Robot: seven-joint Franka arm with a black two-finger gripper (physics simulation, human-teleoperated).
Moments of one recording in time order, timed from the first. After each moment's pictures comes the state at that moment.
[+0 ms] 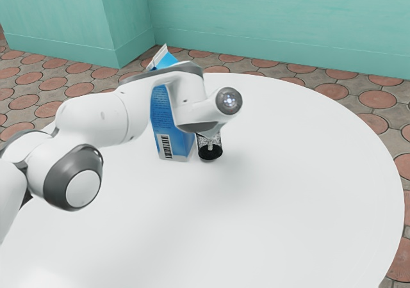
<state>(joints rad) -0.17 0.93 0.00 -1.09 1.07 2.34 1.58</state>
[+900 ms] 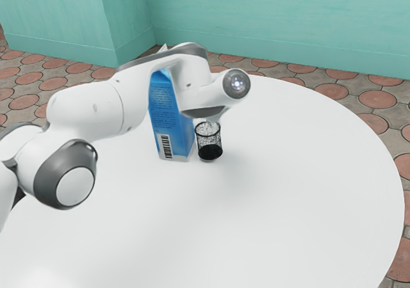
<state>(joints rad) -0.21 0.85 0.01 -1.09 1.07 2.26 1.66</state>
